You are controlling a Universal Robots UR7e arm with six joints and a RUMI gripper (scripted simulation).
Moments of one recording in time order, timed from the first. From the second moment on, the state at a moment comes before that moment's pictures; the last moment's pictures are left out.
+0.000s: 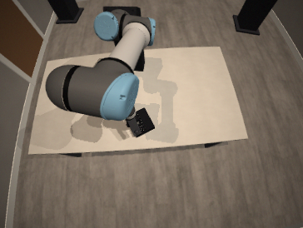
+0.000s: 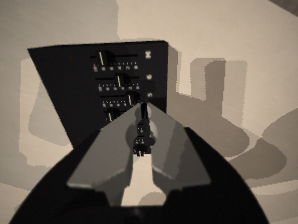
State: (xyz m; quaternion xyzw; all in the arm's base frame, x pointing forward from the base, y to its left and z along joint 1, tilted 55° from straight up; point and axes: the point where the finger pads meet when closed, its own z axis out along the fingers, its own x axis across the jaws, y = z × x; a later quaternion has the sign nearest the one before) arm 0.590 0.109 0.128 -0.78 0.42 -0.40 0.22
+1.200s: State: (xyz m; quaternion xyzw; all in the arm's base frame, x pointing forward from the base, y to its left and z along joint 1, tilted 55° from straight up) arm 0.592 0.109 0.127 -0.78 0.42 -0.40 0.22
